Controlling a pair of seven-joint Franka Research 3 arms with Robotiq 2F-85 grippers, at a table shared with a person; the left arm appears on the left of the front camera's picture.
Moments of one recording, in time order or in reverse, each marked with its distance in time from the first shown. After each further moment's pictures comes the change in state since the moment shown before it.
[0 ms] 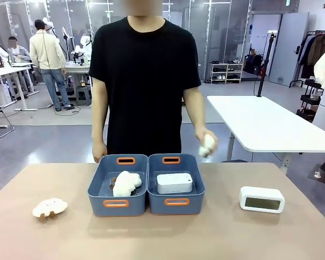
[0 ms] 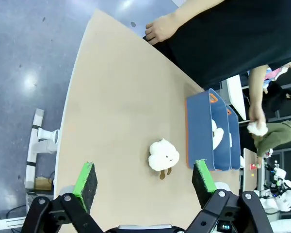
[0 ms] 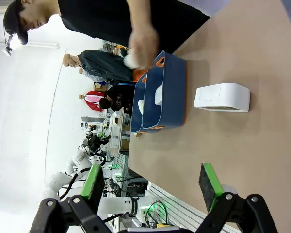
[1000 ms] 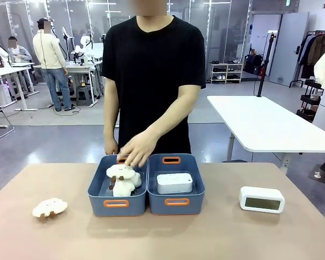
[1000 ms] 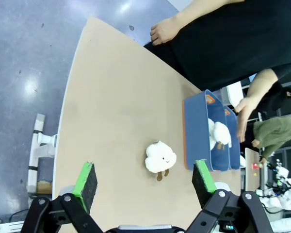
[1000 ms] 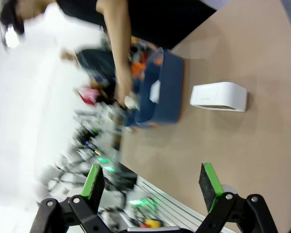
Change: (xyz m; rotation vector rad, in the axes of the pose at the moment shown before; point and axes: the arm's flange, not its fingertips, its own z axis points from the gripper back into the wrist) left arm 0.004 -0.011 0.006 0.001 -0.013 -0.025; right arm 0.003 0.008 -0.001 -0.053 0.053 0.101
